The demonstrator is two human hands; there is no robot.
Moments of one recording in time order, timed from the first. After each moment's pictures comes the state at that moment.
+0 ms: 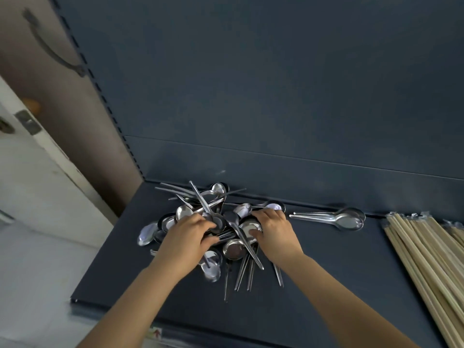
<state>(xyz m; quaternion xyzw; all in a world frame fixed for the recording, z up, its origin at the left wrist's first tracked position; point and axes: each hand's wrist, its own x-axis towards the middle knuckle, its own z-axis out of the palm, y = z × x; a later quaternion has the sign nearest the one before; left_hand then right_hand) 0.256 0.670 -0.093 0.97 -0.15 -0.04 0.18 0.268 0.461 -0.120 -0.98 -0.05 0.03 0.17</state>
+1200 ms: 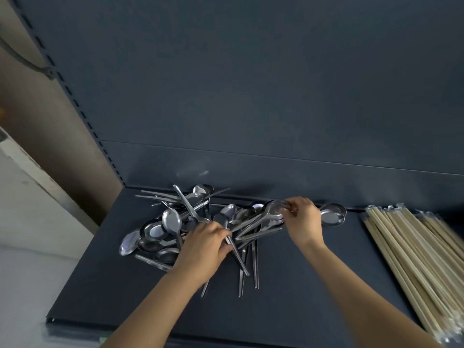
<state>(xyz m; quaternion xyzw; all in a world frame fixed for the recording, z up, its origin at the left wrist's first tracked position) 0.262 0.622 -0.123 0.96 -0.22 -0.03 0.18 0.275 0.397 -0.108 -0.91 0.17 -0.12 0.36</state>
